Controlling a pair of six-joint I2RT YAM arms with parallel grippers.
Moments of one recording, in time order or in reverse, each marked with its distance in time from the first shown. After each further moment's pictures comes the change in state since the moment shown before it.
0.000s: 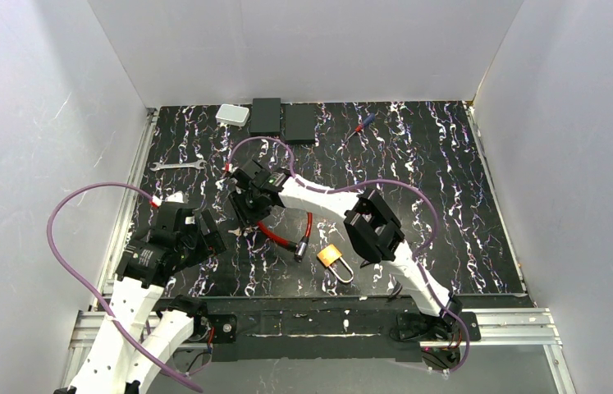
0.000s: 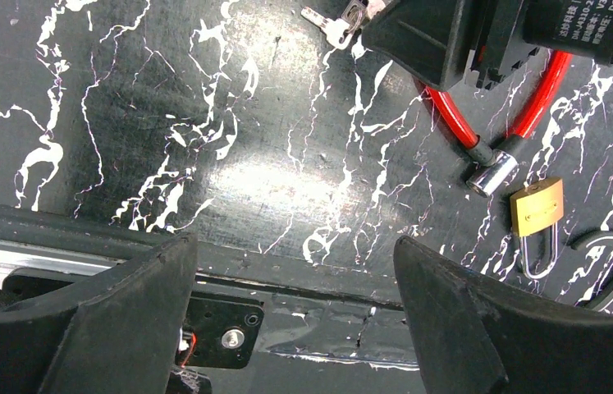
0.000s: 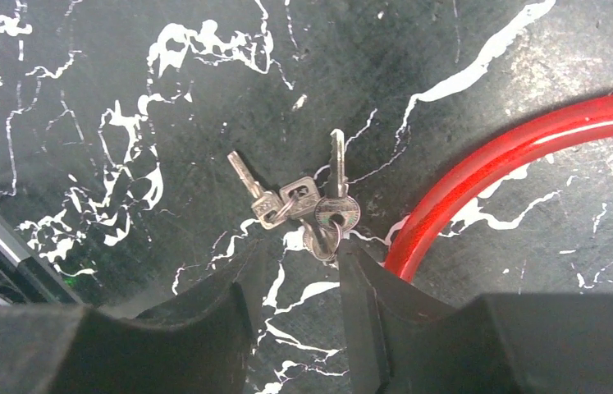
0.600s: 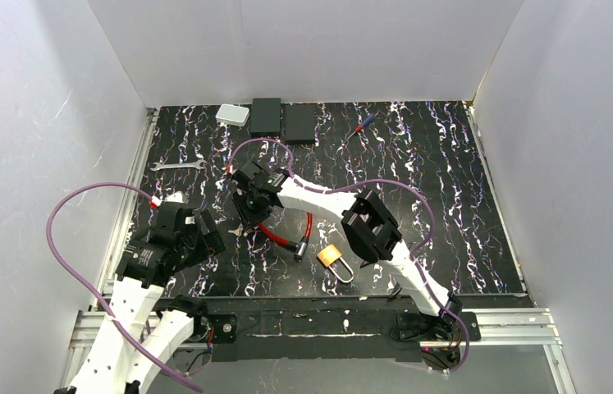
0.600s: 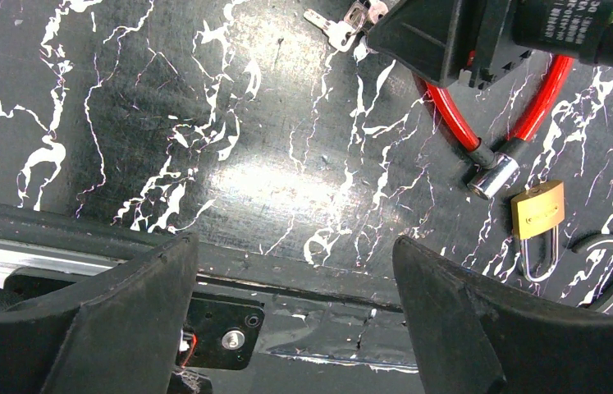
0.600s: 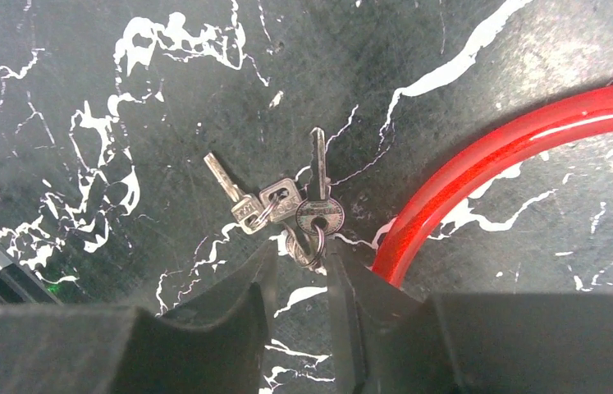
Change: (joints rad) left arm 0.000 0.000 0.000 0.000 -0.008 -0.004; right arm -0.002 0.029 0.032 -0.043 0.022 0.003
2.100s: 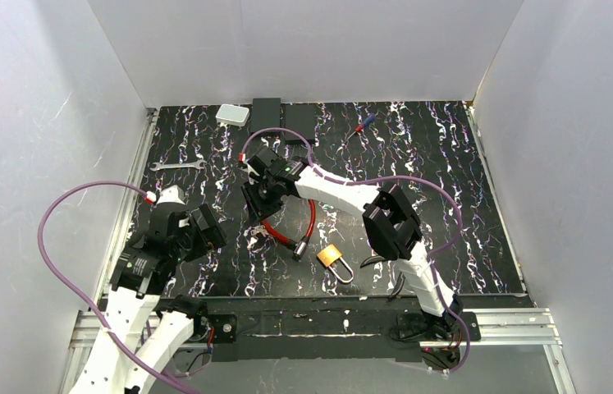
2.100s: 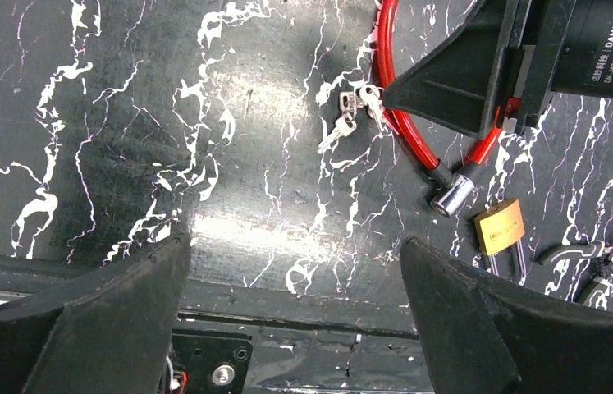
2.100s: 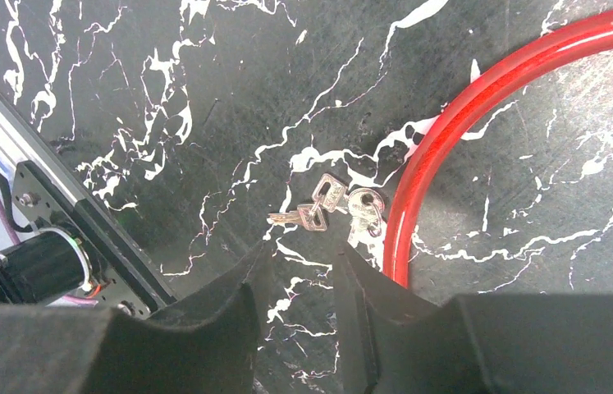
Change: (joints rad) left arm 0.000 -0.041 0.019 0.082 -0.001 0.037; right arm -0.063 -0.172 -0.156 0.005 -0.128 0.005
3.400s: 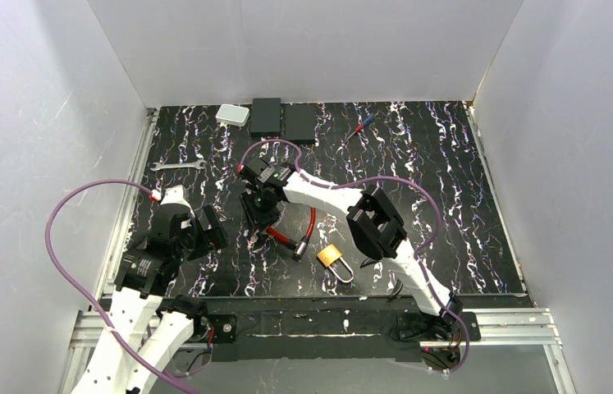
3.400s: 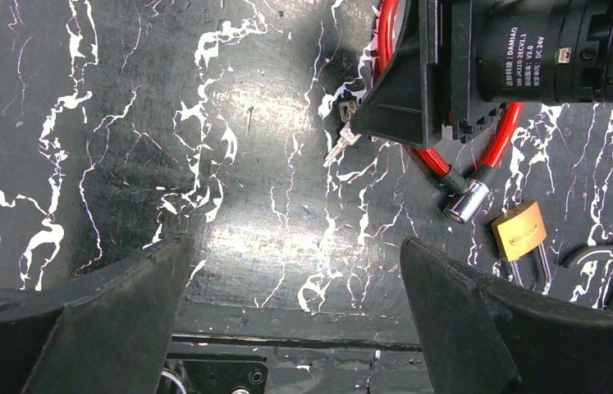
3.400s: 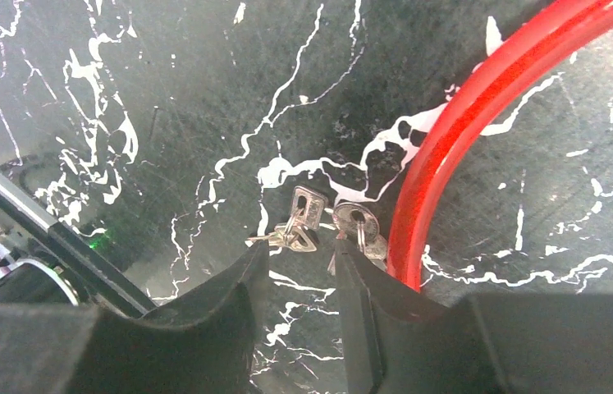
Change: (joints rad) left arm 0.000 -0.029 -0.065 0.076 -0.003 0.072; right arm 0.025 0.143 0.124 -0.113 0.023 0.095
